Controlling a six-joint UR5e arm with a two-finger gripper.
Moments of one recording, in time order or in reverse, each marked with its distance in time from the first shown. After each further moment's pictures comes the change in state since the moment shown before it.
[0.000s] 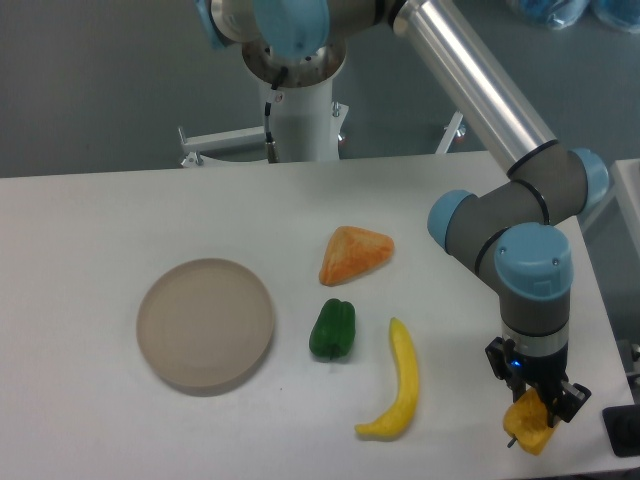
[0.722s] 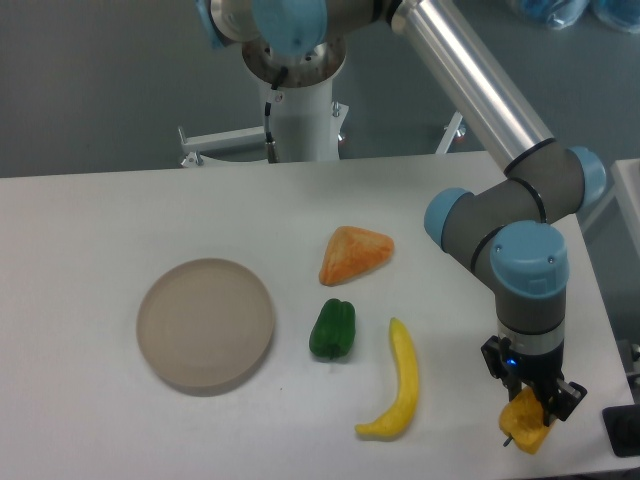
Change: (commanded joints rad) arm -0.009 0.063 -0.041 -0.012 -0.008 -0.037
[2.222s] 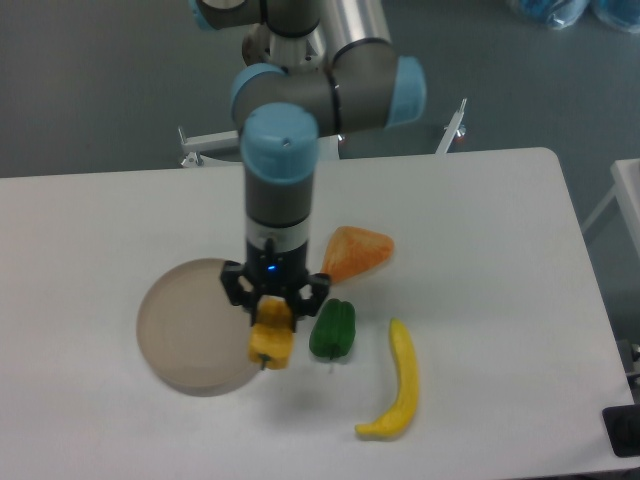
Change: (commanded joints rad) arm -0.370 0.385 -0.615 0.072 -0.169 -1.002
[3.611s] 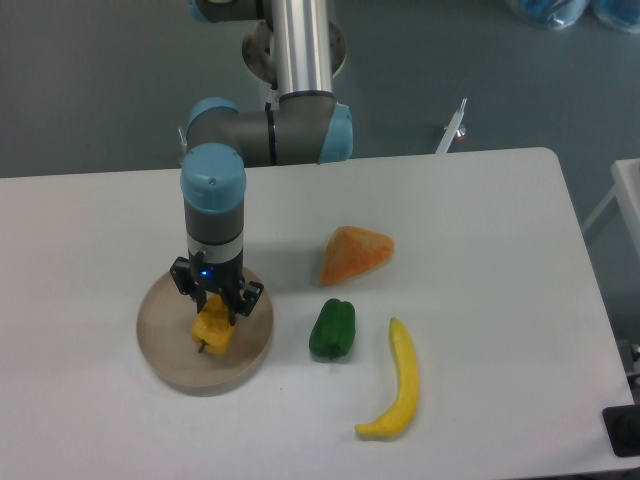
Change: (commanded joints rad) arm -0.061 -0.014 -0.132 0.089 0.003 0.106
